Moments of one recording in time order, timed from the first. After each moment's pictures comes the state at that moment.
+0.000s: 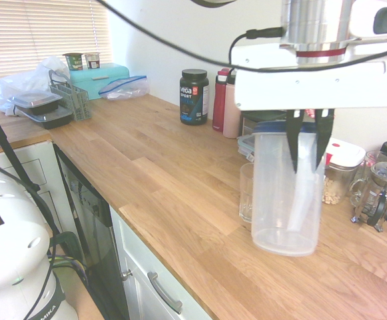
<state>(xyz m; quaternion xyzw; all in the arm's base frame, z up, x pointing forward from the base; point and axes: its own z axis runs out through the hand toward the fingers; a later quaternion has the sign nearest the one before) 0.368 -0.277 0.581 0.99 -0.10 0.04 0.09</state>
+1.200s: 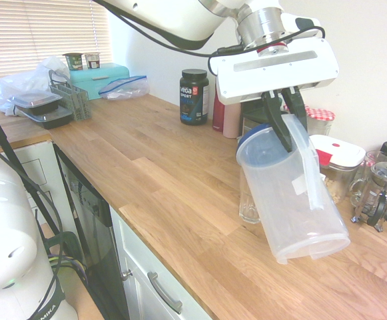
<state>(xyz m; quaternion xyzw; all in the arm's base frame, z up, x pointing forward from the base) 0.430 -0.162 0.551 0.92 0.03 -0.16 0.35</state>
